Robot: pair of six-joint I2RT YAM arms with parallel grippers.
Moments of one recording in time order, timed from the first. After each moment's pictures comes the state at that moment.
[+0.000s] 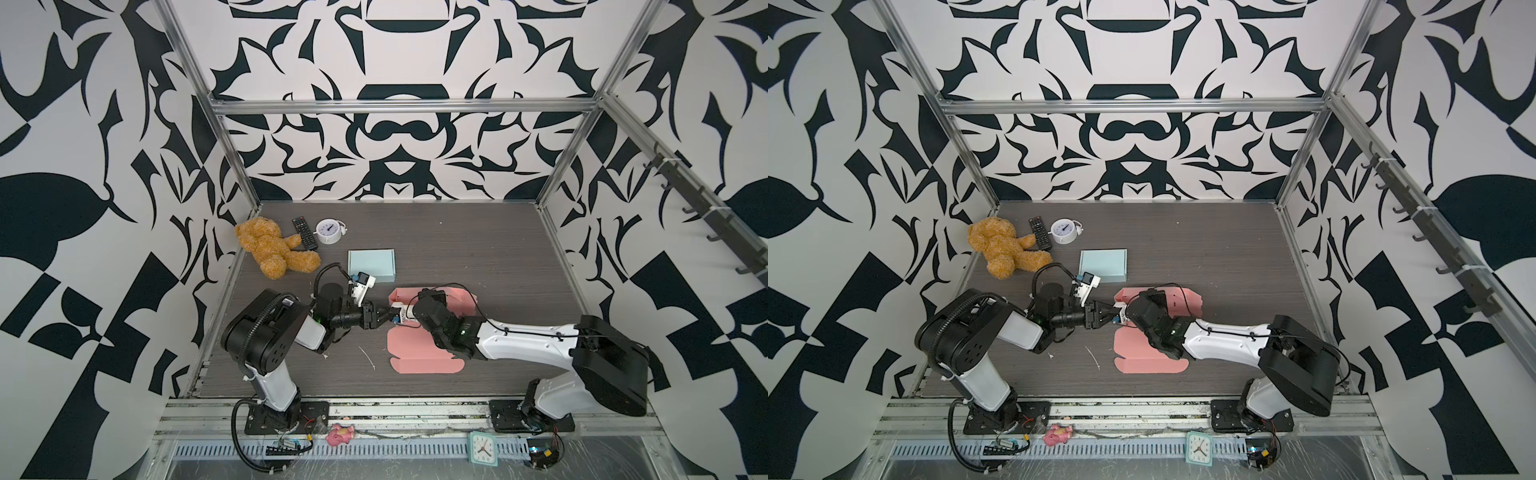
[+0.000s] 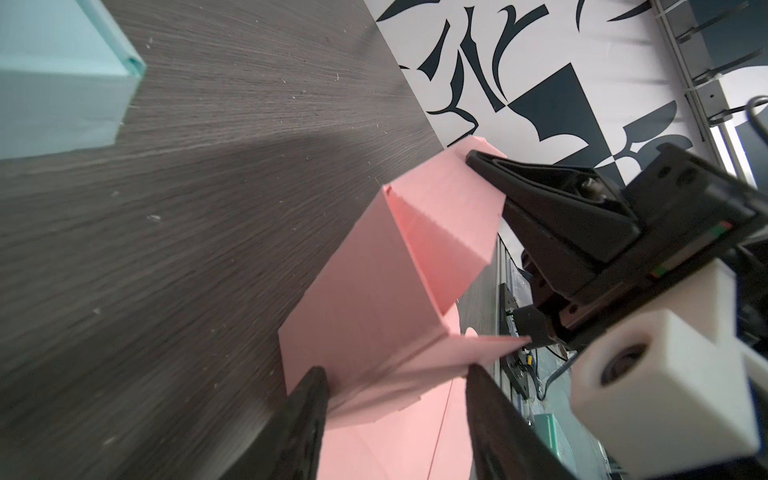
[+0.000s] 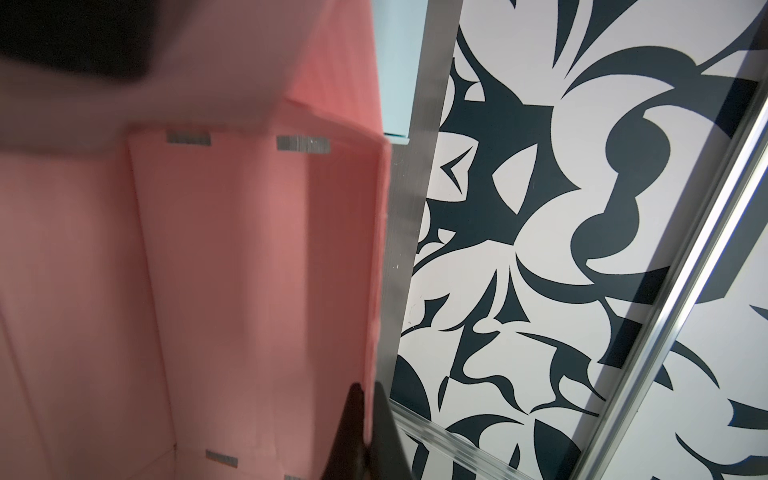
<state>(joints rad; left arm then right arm) -0.47 1.71 0.35 1.03 0.85 -0.63 1.02 1.47 0.71 0.08 0.73 -1.08</state>
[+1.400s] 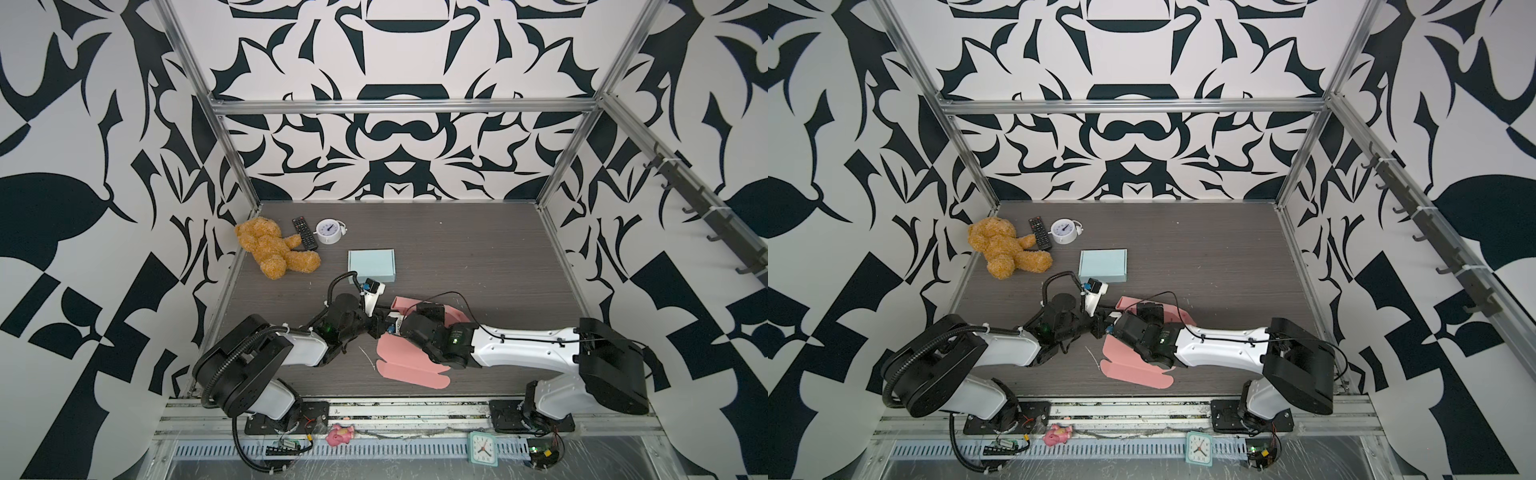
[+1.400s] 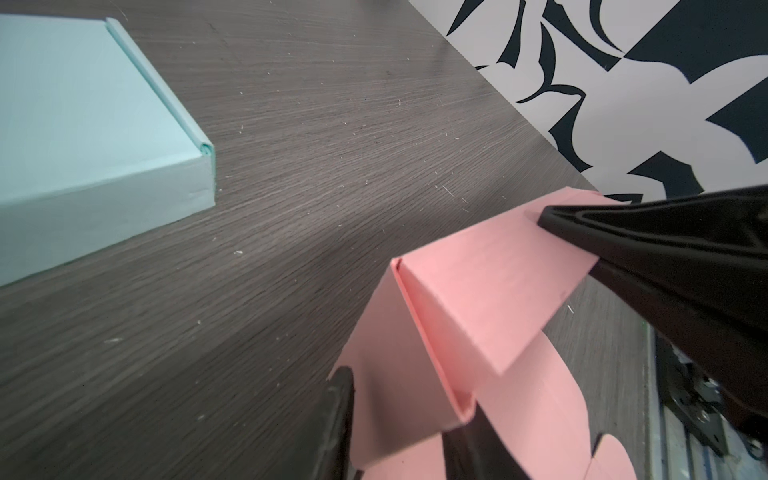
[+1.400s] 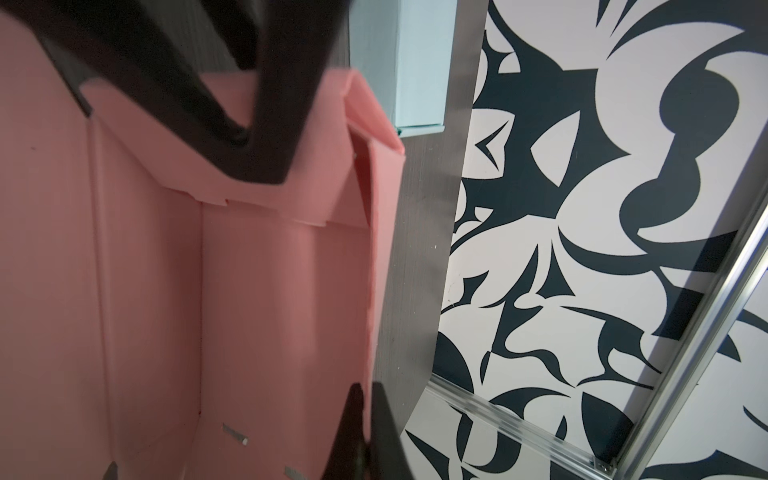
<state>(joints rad) -0.69 1.47 0.32 0.75 0.31 -0.34 1.17 1.48 0.82 -0.28 0.82 -0.69</state>
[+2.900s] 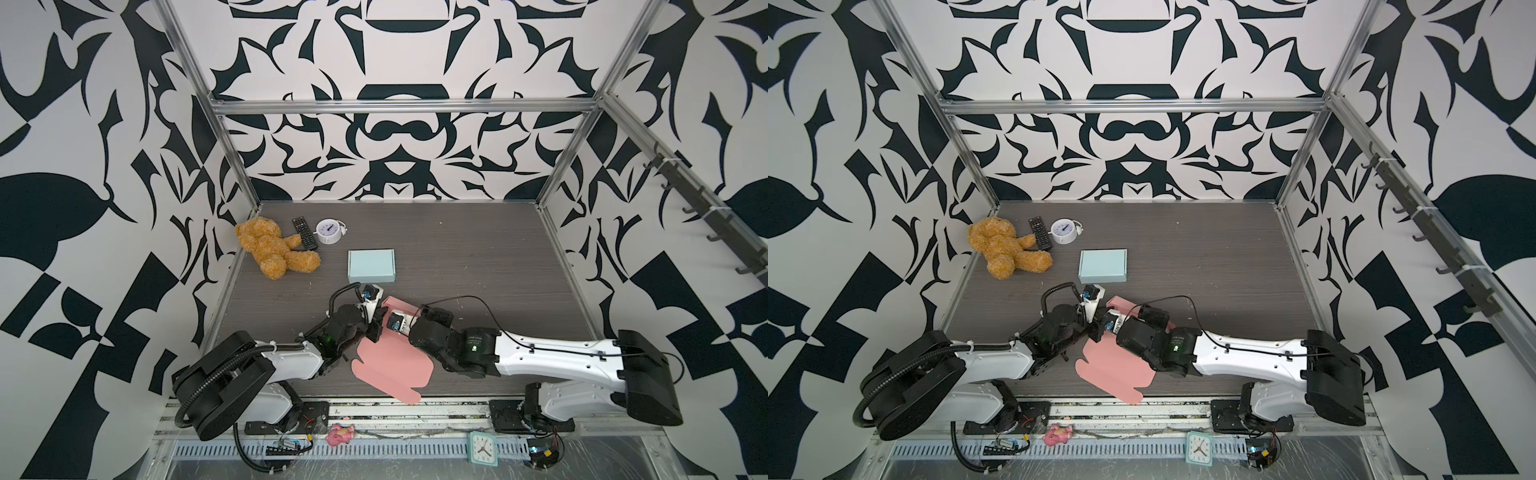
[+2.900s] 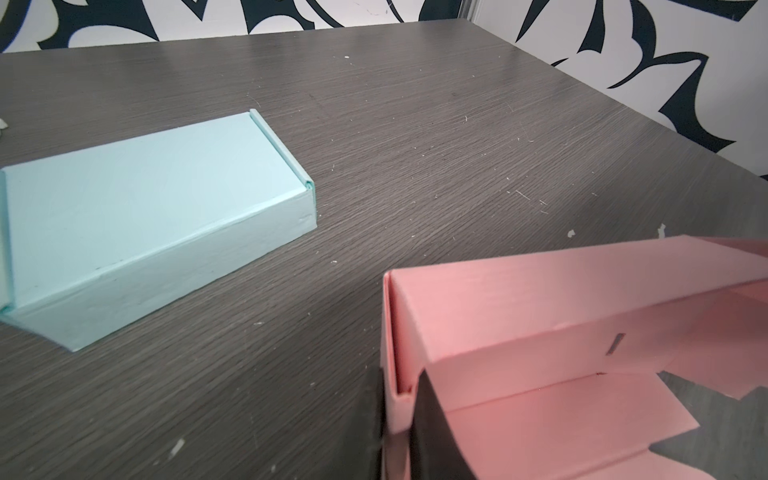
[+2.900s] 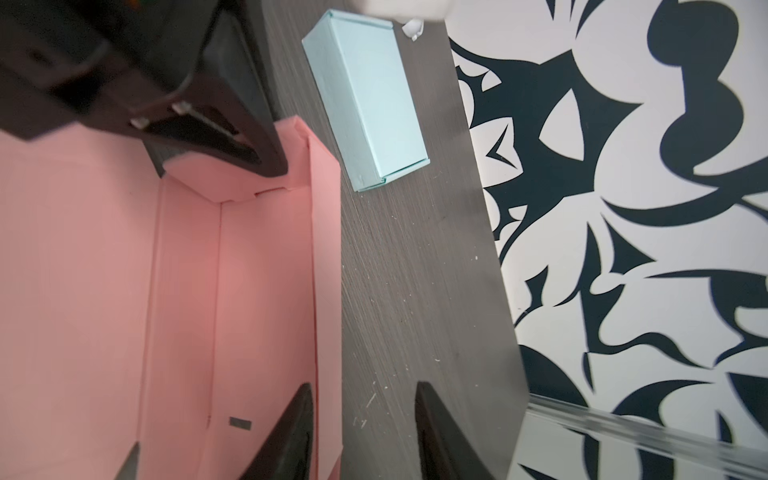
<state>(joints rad) -0.81 1.34 0.26 0.69 -0.04 -0.18 1.24 1.25 0.83 -0.40 0.67 -0.32</state>
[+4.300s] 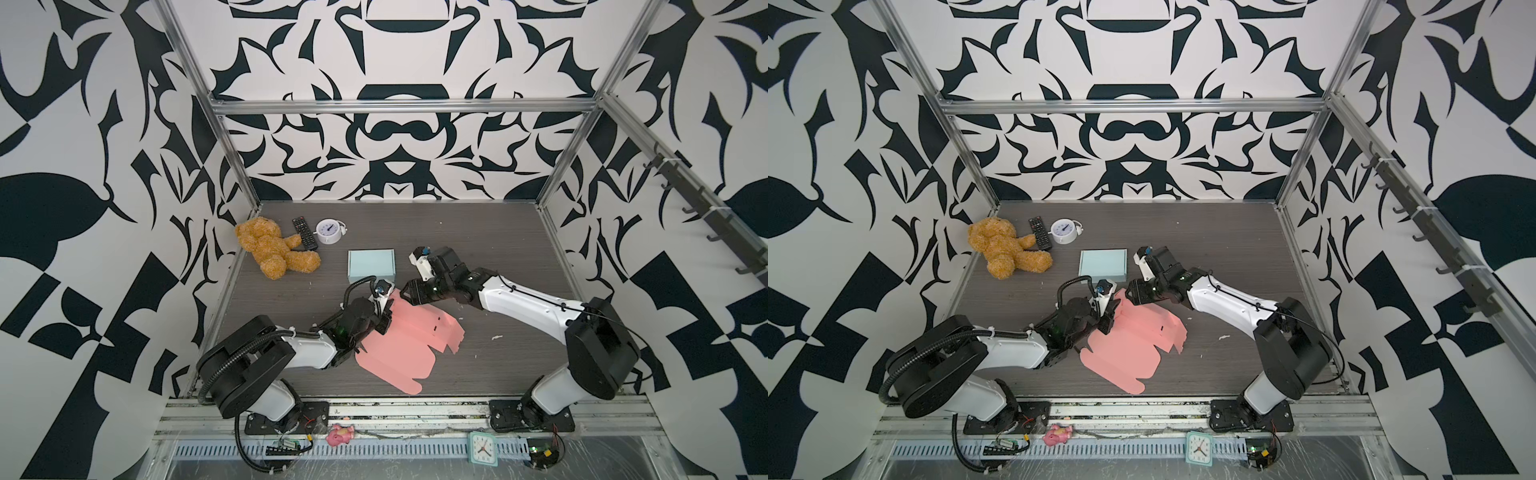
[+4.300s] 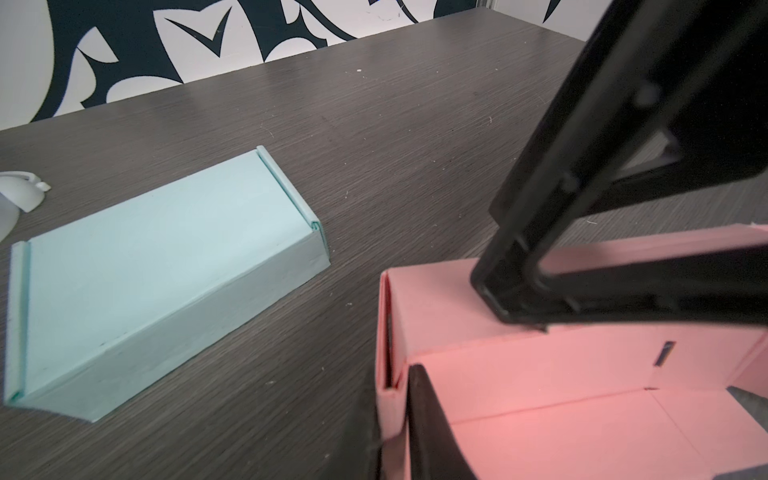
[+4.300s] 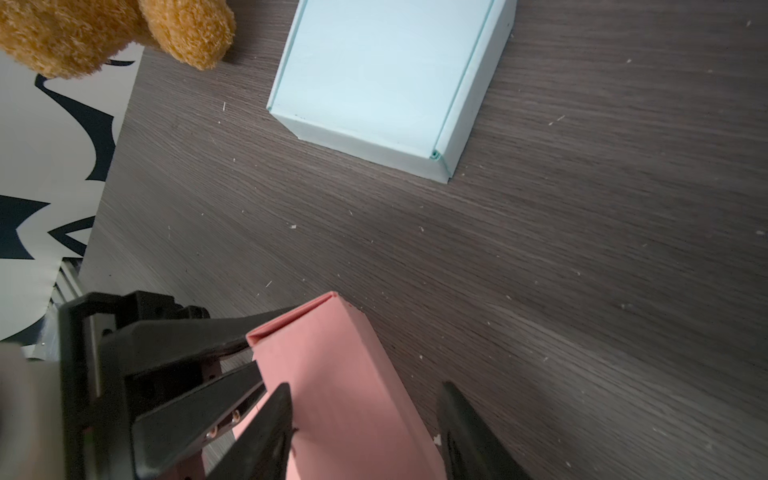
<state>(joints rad) -0.85 1.51 0.38 0.73 -0.15 -0.08 0.68 1.57 1.02 -0.30 -0.30 0.45</state>
